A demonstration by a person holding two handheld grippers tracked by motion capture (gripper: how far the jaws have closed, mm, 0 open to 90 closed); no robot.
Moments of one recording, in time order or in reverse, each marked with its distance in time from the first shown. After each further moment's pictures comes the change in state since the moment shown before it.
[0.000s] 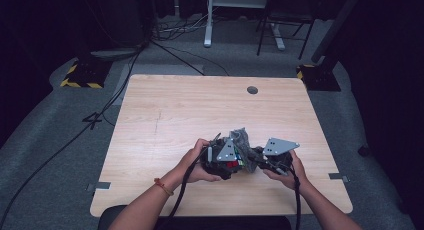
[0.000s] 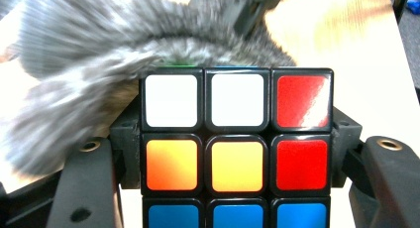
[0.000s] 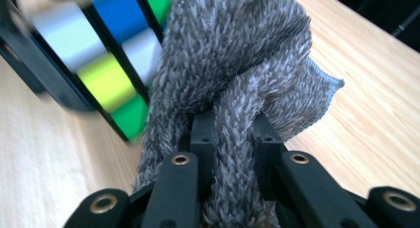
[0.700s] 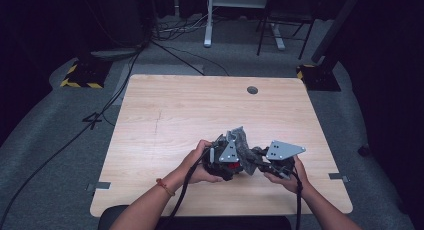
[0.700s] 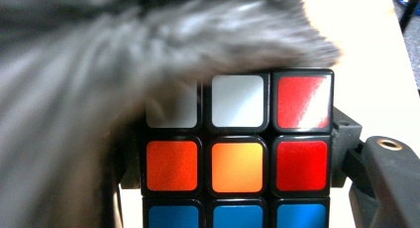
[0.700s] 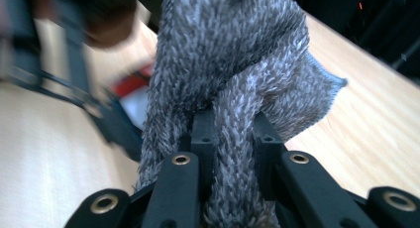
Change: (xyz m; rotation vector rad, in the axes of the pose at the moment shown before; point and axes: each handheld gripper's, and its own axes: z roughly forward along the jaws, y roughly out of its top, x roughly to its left) left arm -0.004 0.000 0.009 0.018 -0.003 0.005; right arm 0.013 0.011 -0.015 -0.094 0.027 -0.025
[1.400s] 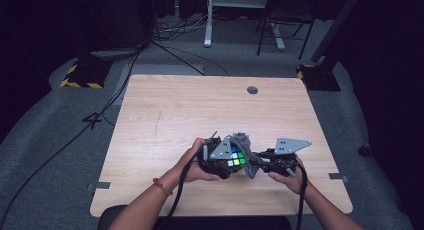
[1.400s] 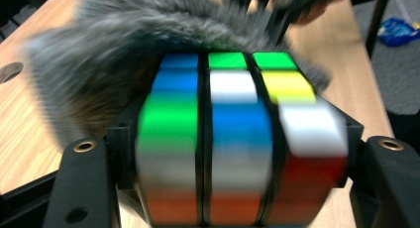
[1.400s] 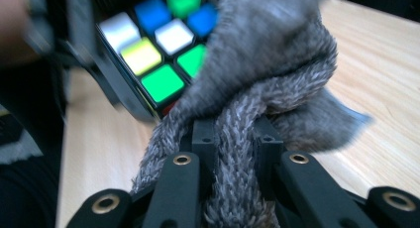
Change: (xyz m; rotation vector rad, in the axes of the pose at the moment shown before) left arm 0.005 -0.004 -0.012 -0.070 -0.034 -0.011; right arm -0.017 -0.021 0.000 -0.097 0.195 0.183
